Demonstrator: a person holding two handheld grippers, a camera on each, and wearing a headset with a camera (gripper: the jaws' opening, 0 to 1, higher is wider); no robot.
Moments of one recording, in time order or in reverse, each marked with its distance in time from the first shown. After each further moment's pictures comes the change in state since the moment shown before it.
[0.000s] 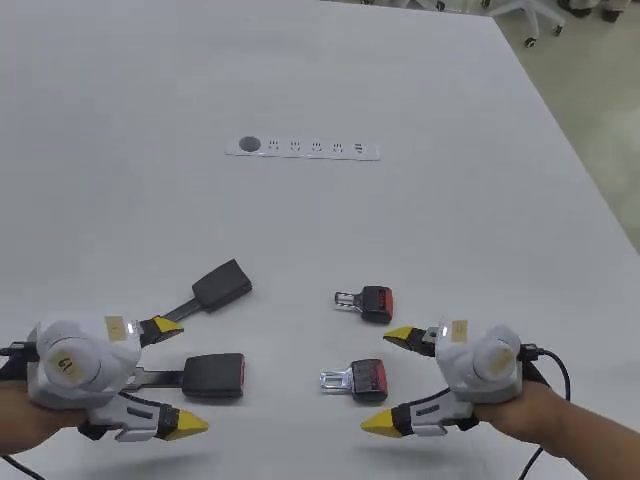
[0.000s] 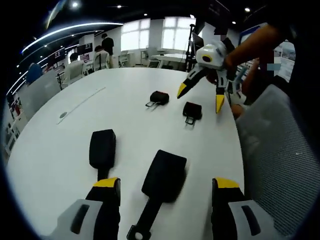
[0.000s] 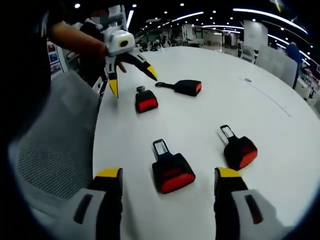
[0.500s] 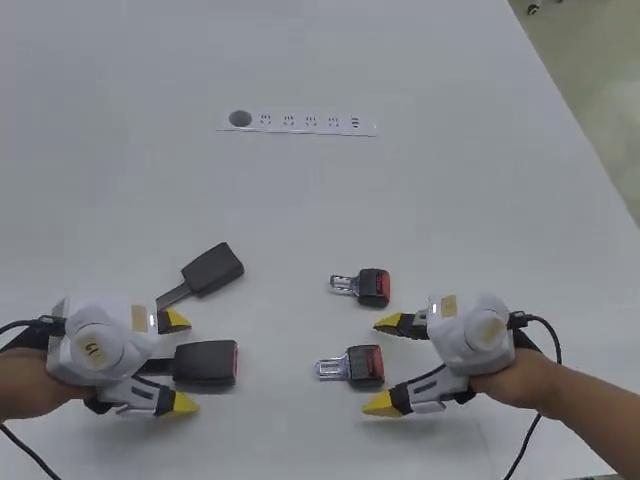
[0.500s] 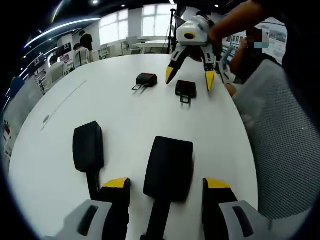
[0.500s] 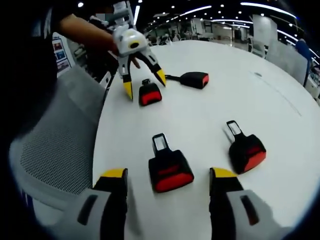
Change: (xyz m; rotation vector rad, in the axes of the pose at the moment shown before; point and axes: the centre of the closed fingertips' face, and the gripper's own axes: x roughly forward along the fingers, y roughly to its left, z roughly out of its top) left arm 0.029 0.010 -0.028 0.122 0.123 -0.093; right arm 0.008 -0.002 -0.004 -0.020 0.044 0.096
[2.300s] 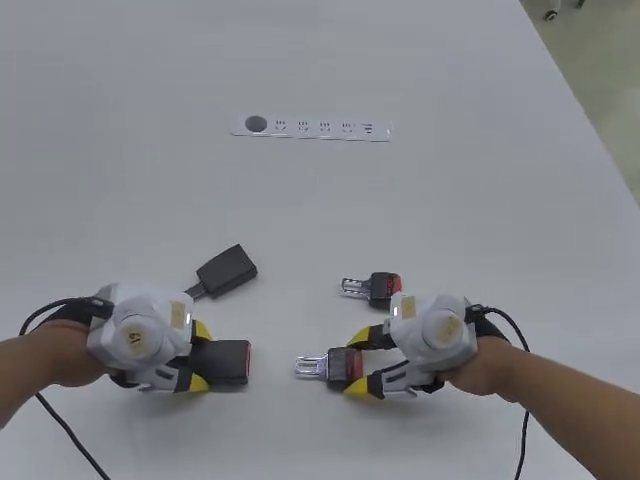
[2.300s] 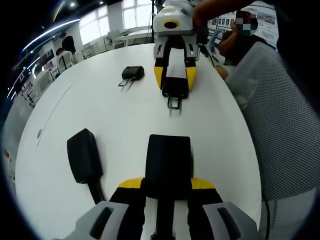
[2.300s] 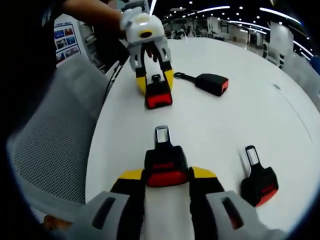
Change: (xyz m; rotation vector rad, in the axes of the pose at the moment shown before) left arm 0.002 -0.002 -0.001 0.137 0.126 -0.041; right arm 0.039 0.012 0.029 -0.134 0.020 0.064
